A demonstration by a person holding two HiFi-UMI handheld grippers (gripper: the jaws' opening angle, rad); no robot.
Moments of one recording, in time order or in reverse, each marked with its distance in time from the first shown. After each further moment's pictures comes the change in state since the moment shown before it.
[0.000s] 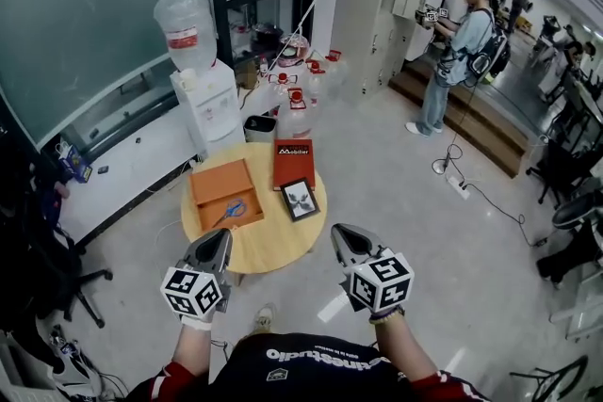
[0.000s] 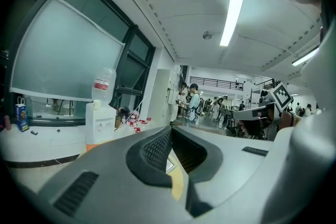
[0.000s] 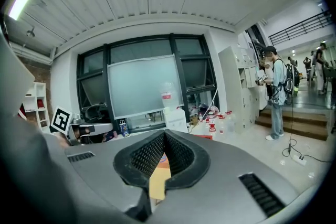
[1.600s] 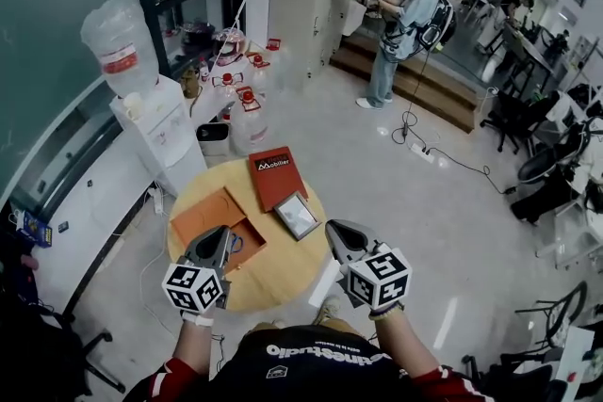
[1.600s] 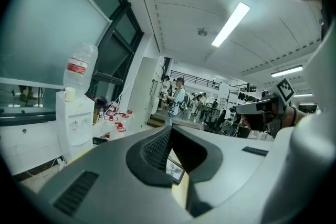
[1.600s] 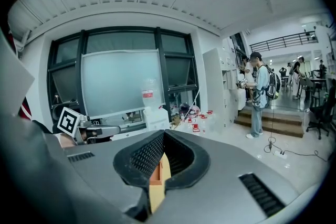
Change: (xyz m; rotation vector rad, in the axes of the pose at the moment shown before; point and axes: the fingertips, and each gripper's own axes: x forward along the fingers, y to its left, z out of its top) left arm 0.140 0.133 0.009 -0.025 0.101 -0.297; right arm 0.133 0.003 0.035 0.031 0.014 -0.262
